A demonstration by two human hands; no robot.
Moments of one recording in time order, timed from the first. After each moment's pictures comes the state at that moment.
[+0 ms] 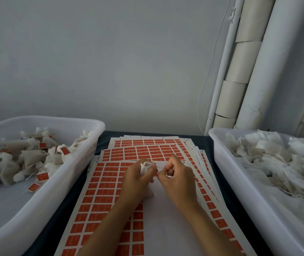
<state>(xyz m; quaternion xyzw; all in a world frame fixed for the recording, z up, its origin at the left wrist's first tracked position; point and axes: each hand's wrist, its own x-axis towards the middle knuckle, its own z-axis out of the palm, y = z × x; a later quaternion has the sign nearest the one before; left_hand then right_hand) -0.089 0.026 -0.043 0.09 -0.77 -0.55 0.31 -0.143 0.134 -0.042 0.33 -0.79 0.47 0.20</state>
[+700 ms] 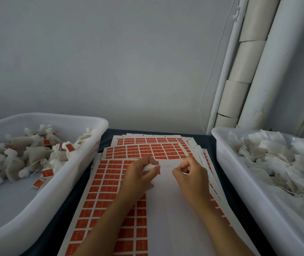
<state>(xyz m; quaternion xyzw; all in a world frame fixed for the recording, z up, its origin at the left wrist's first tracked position) -0.083 0.016 -0.041 0.03 -0.79 -0.55 0.29 -0.154 0.151 -0.045 0.25 -0.82 0.49 0.18</state>
